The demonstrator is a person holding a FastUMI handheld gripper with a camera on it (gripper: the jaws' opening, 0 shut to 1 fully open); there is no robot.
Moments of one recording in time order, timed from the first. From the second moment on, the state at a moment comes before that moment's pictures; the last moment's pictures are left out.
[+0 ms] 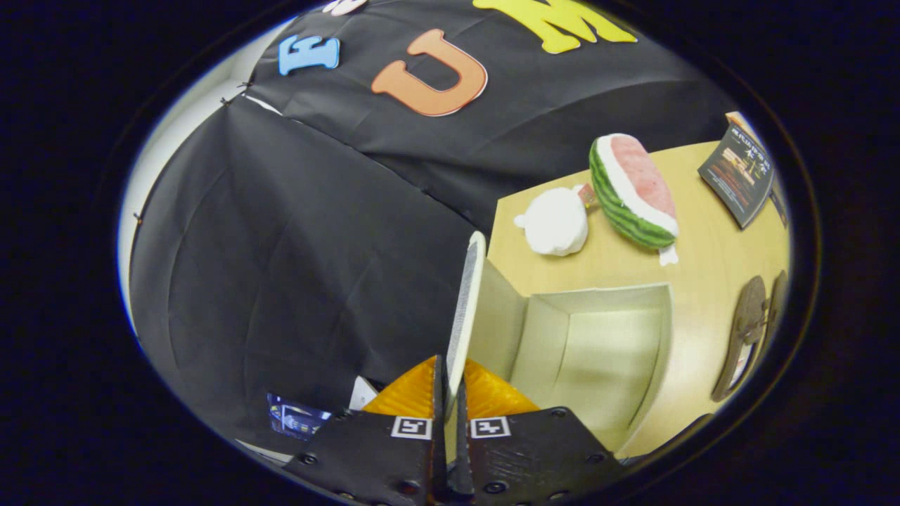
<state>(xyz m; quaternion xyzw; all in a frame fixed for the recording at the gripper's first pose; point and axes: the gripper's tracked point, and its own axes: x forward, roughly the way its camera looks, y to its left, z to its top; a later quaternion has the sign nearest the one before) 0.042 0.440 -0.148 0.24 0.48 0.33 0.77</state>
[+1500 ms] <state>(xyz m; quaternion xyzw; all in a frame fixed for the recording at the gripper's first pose) 0.076 0.159 -0.267 0.14 0.54 0.18 0.81</state>
